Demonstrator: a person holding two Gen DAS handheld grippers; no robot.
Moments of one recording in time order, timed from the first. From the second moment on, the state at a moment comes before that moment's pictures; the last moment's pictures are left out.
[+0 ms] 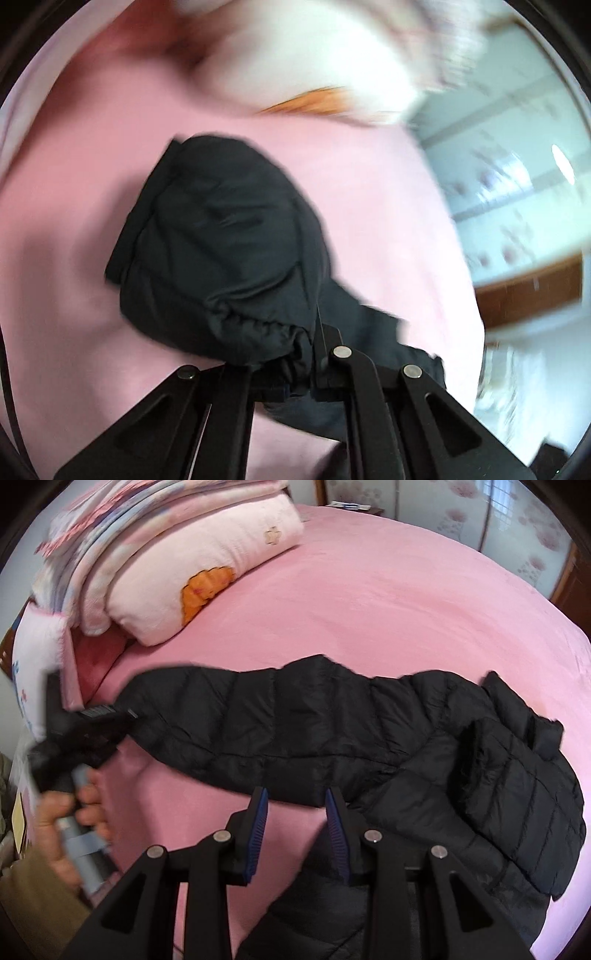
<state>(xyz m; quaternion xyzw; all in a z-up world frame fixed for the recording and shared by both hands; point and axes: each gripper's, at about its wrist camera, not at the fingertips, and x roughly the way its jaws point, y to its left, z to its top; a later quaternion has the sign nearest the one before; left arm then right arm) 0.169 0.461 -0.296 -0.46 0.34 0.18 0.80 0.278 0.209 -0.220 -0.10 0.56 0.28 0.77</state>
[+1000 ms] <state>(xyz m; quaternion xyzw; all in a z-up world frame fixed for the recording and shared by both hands) 0.315 0.015 -0.318 -0.11 0.54 -0.13 0.82 0.320 -0.145 -0.262 0.10 0.58 0.04 0.81</state>
